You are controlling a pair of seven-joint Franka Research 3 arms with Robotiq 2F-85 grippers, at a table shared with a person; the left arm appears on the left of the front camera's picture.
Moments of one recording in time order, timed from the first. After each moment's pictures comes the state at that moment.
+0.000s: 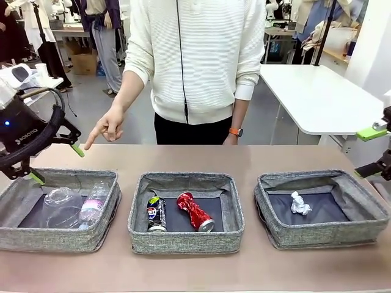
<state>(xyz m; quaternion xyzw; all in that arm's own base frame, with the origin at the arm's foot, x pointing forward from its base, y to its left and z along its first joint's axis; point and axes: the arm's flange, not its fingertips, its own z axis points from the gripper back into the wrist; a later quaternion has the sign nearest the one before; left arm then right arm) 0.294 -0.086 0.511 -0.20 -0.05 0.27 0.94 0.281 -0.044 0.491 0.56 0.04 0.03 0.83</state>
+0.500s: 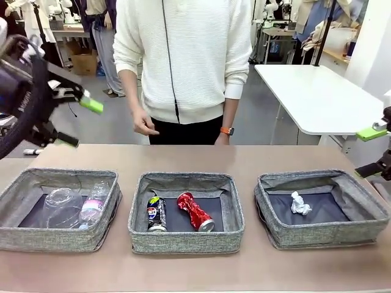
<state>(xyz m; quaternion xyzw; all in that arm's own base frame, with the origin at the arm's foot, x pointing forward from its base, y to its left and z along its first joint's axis) 0.272 -0.094 0.573 -0.46 -0.12 0.00 0.88 0.281 -0.044 0.491 0.56 0.04 0.03 0.83</state>
